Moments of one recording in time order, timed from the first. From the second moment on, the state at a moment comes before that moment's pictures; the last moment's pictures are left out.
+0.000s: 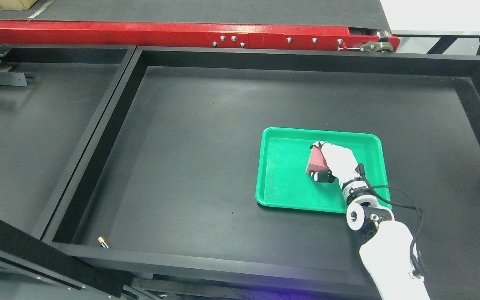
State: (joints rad) left arm 0.00 0.00 -0.13 0.00 0.13 -0.12 -0.17; right arm -0.25 0.00 0.20 -1.23 1.10 0.06 0.15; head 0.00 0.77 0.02
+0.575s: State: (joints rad) left arm 0.00 0.00 -0.13 0.00 0.13 -0.12 -0.17; right arm -0.25 0.00 0.18 -1.31 1.04 -0.04 -0.02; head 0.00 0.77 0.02
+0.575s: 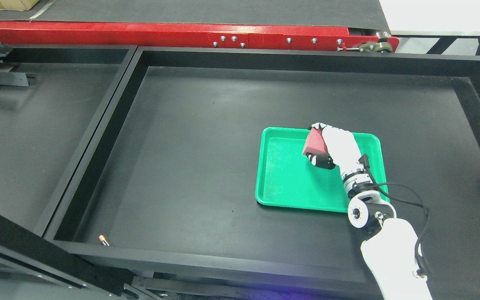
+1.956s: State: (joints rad) left arm 0.00 0.00 -0.13 0.00 0.13 -0.12 -0.17; right arm -0.11 0.00 0.14 -1.58 0.98 -0.13 -0.52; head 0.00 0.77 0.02
